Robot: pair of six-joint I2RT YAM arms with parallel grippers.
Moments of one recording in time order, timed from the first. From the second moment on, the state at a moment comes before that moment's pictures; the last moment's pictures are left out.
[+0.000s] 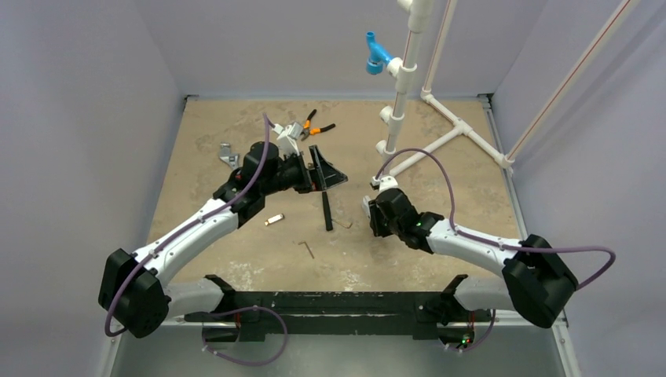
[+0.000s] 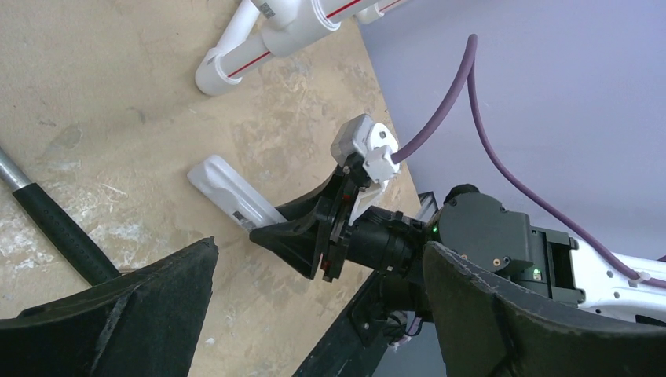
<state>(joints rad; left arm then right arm) -0.59 1.20 0.89 0.01 0.38 -0.80 0.74 1.24 0.57 -0.14 0.18 0.37</state>
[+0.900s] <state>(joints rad) -0.42 1.18 0.84 0.07 0.47 -0.91 0.88 1.51 0.78 -0.35 0.54 0.38</state>
